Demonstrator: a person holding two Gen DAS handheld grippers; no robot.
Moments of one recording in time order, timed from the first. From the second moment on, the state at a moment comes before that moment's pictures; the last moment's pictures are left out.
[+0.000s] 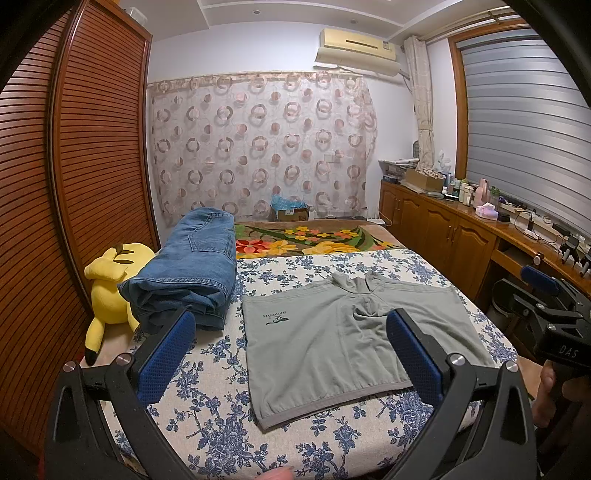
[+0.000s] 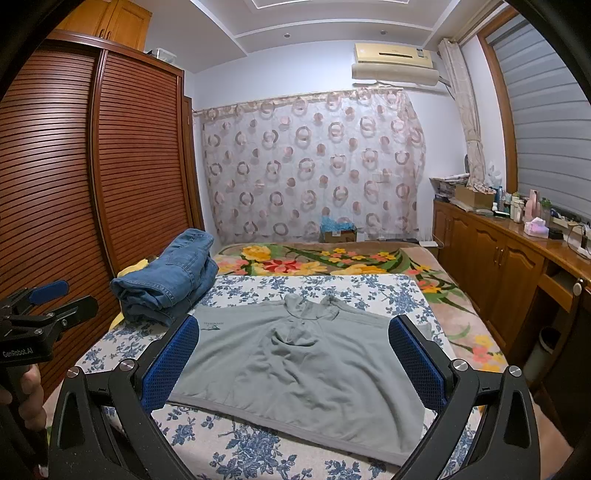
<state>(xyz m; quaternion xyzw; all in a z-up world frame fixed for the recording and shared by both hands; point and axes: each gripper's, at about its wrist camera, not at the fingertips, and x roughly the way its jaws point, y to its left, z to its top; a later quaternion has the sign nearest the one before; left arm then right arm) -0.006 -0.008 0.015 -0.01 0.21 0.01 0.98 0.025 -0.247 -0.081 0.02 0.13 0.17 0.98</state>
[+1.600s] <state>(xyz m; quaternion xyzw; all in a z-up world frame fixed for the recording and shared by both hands) 0.014 -0.005 0.003 0.00 0.23 0.01 0.97 0.033 -0.252 -0.085 0.02 0.14 0.15 0.98</state>
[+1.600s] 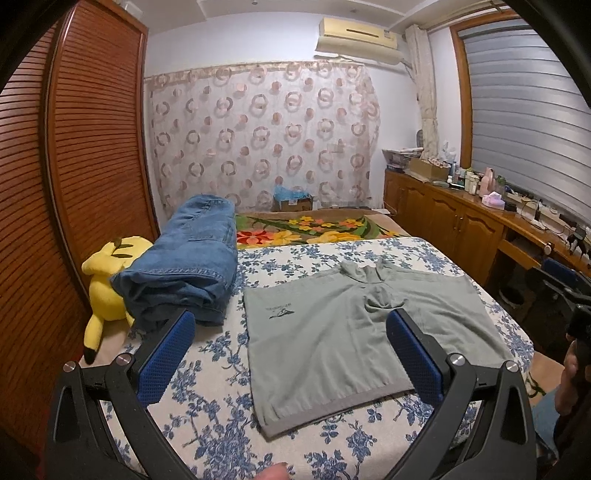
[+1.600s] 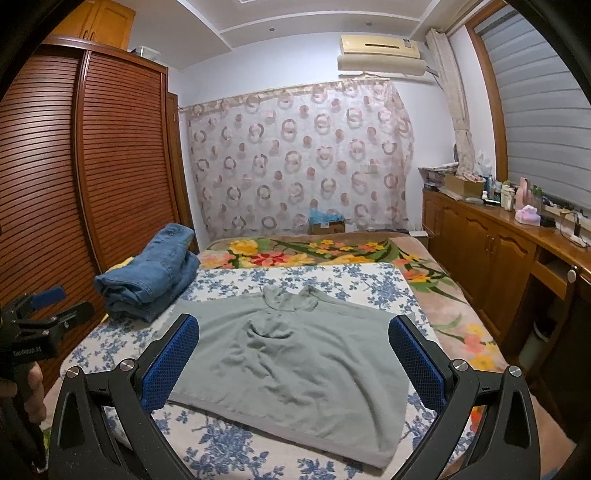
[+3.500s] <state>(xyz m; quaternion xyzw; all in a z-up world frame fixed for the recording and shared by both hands) 0.127 -0.046 -0.115 0.06 0.40 -0.13 0.91 0.227 -0.281 -0.061 0.00 0.38 0.13 0.92</state>
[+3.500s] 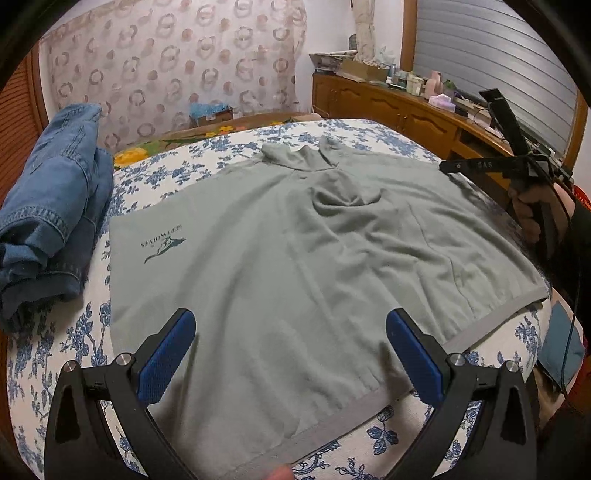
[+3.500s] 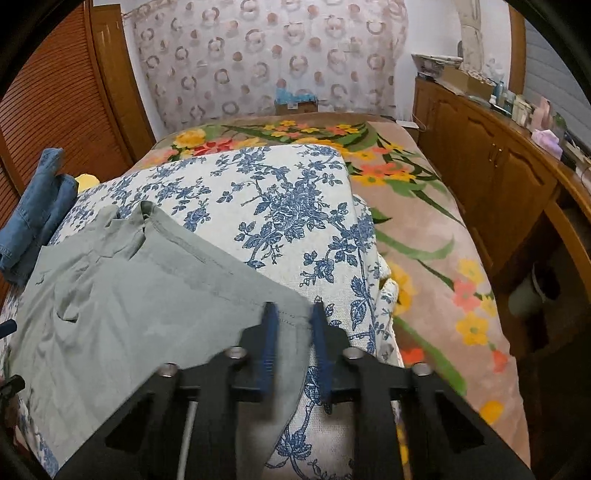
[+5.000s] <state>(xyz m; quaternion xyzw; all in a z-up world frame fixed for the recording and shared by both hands) 0.055 0.048 -0.121 -0.02 0.42 -0.08 0.90 0.055 -0.242 -0.056 -0.06 0.28 0.22 0.93</state>
